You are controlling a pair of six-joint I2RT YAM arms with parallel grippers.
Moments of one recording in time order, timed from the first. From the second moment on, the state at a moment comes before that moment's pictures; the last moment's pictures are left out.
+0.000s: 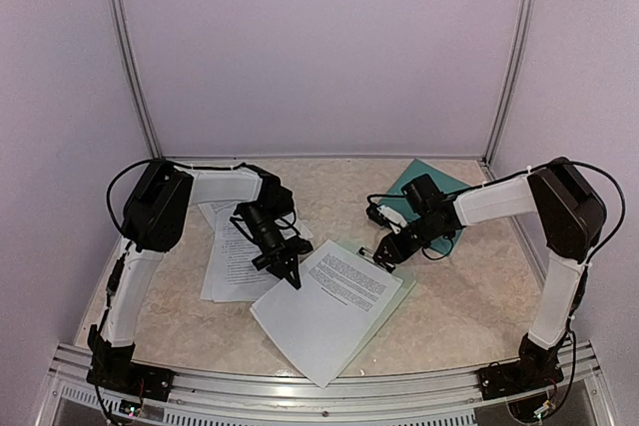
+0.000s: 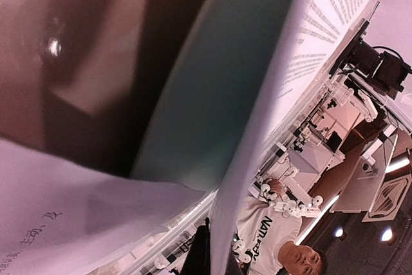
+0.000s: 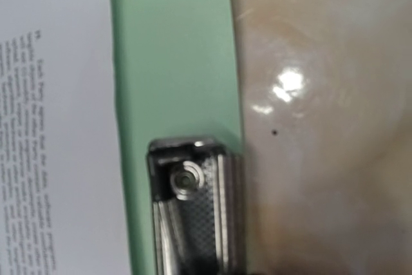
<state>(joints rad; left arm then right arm) -0.63 2.40 1.84 -1.34 0.90 -0.11 0.53 1.88 1.06 -0.21 -0.42 -0.09</state>
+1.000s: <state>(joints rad) -0.67 2.40 1.90 -1.34 0.78 -0.19 0.53 1.87 1.06 -0.22 -0.41 -0.09</state>
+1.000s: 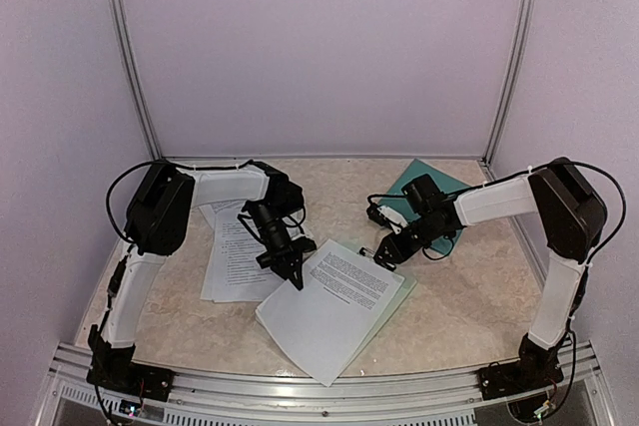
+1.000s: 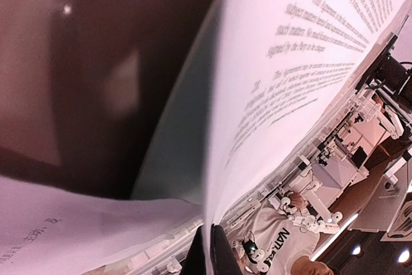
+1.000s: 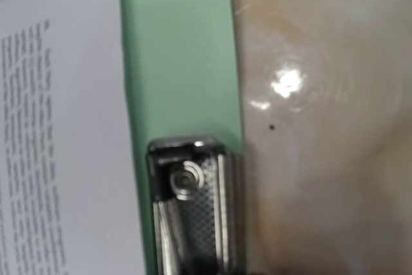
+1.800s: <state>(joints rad) -0.67 2.40 1.91 -1.34 0.72 -0.19 0.53 1.87 1.05 -0.23 -0.47 -0.09</state>
